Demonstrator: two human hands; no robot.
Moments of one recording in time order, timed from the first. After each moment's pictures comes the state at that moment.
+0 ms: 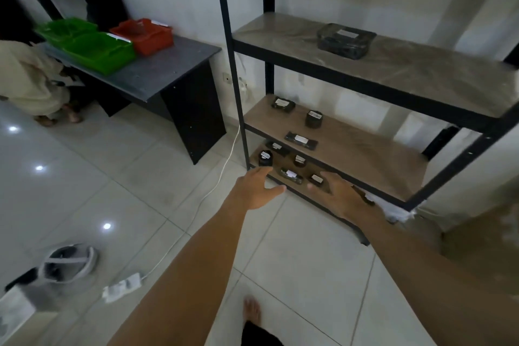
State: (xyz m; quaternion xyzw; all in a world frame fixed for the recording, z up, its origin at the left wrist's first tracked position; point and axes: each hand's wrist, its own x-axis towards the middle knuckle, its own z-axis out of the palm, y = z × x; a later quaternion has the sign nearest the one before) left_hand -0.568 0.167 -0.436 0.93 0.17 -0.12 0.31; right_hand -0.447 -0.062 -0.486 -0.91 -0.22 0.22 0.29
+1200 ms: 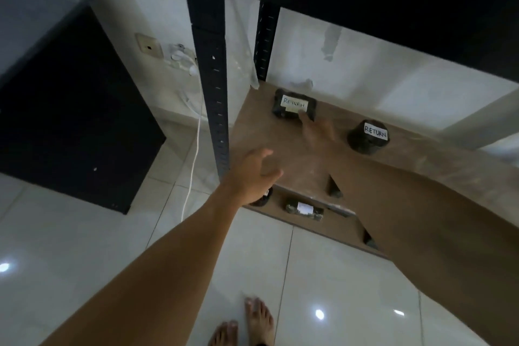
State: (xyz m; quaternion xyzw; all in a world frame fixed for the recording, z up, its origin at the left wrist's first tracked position) left_hand -0.108 0.520 -0.716 0.87 0.05 -0.17 0.45; right_hand 0.058 0.345 -0.785 -0.86 0.21 0.12 0.44
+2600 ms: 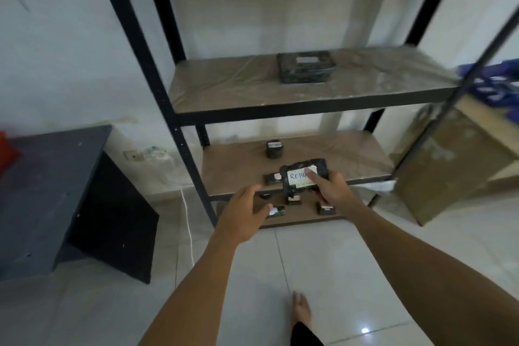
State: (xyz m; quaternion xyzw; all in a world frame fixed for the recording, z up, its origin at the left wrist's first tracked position) left_hand -0.351 0.467 -0.458 0.92 -0.13 -0.13 0.35; right_hand -0.351 0.216 -0.454 -0.76 0.22 0.04 0.61
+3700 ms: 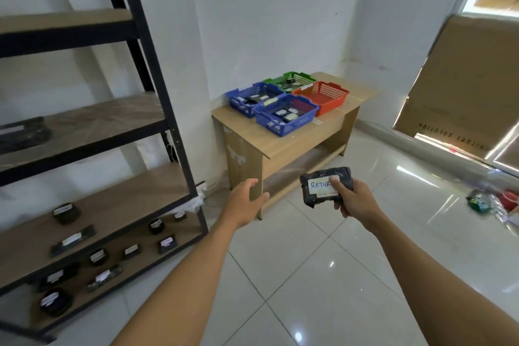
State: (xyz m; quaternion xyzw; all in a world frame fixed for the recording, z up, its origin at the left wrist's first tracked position) left_hand -0.657 -0.160 -0.361 0.83 -0.35 -0.21 0.38; right_hand -0.861 -0.363 -0.341 -0.72 0.36 -0.20 0.55
